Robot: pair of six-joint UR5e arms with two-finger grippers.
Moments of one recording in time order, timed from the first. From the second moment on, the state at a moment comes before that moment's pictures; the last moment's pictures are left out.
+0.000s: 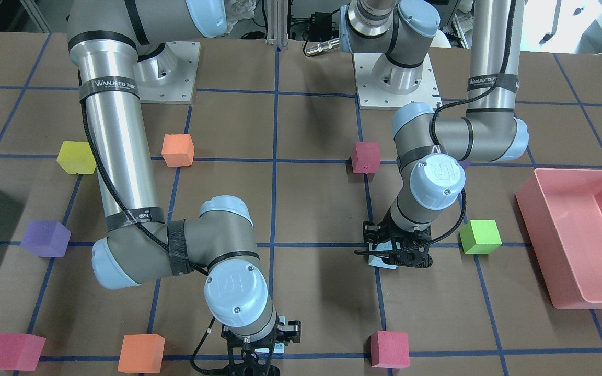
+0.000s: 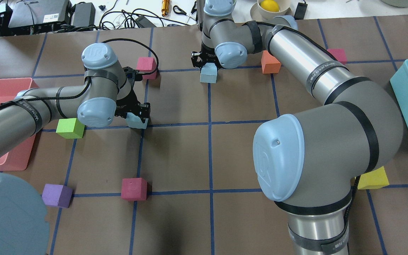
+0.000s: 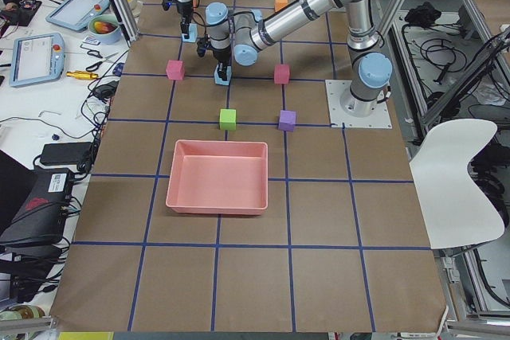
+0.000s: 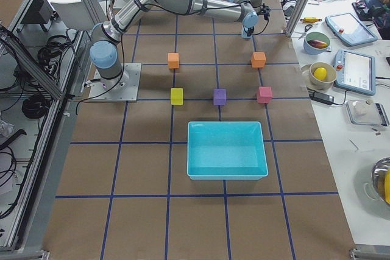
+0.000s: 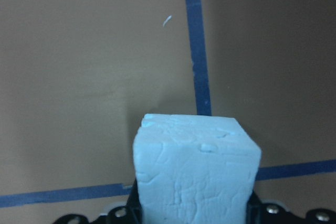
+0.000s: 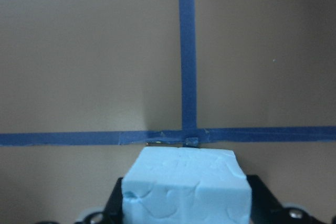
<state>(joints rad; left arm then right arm) -1.55 -1.98 -1.83 -0.92 1.58 0.12 1.83 -0.66 1.01 -2.05 -1.47 0.31</state>
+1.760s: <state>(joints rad) -1.79 -2.29 -1.10 -1.23 1.49 -0.33 1.59 -1.46 1.46 -1.47 -1.54 -0.02</state>
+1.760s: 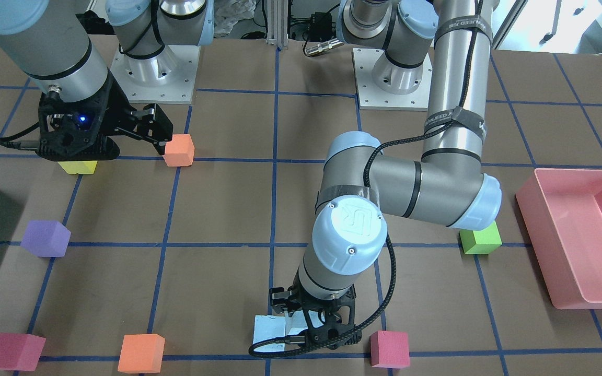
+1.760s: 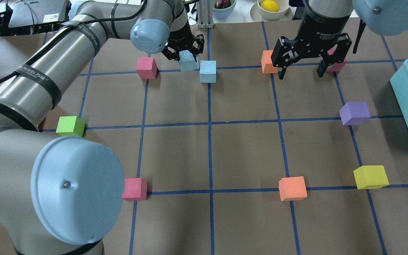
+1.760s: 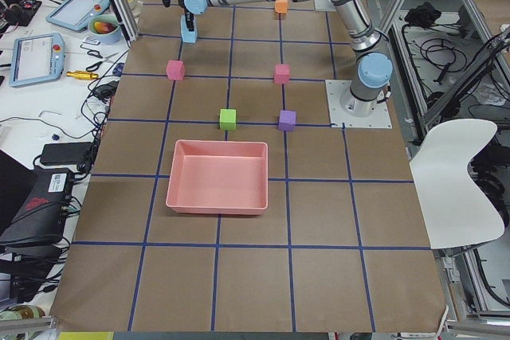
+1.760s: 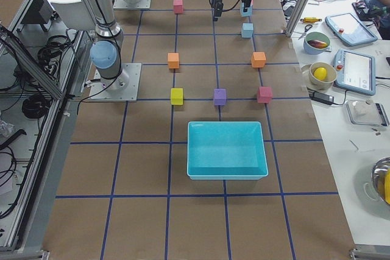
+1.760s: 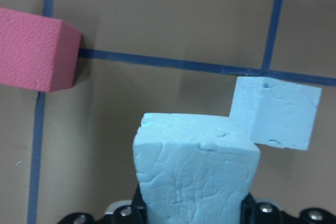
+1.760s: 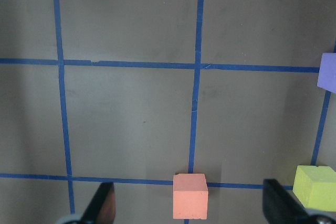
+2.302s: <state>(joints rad) -1.84 -2.37 -1.02 -1.23 1.50 -0.34 1.59 -1.48 1.47 -1.43 -1.54 -0.02</state>
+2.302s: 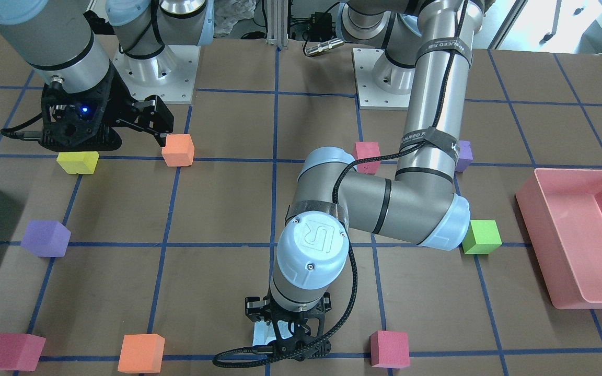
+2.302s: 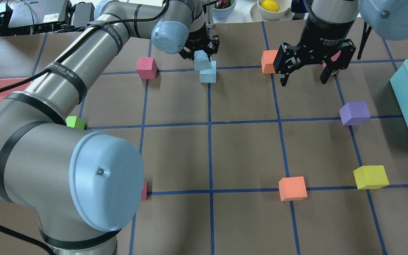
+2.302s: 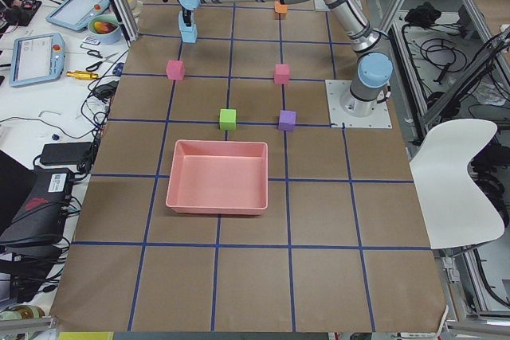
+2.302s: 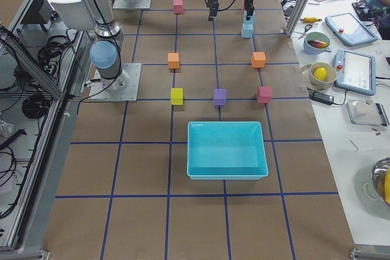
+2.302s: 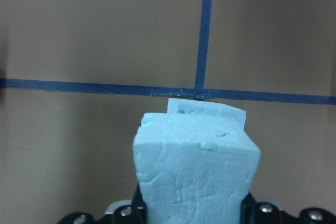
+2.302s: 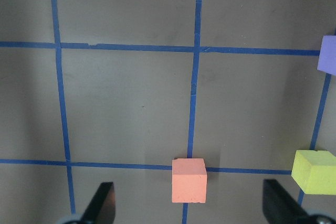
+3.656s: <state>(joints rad) -1.86 -2.40 -1.01 -1.20 1.49 -0.34 1.58 -1.48 1.47 -1.42 -1.55 -0.01</state>
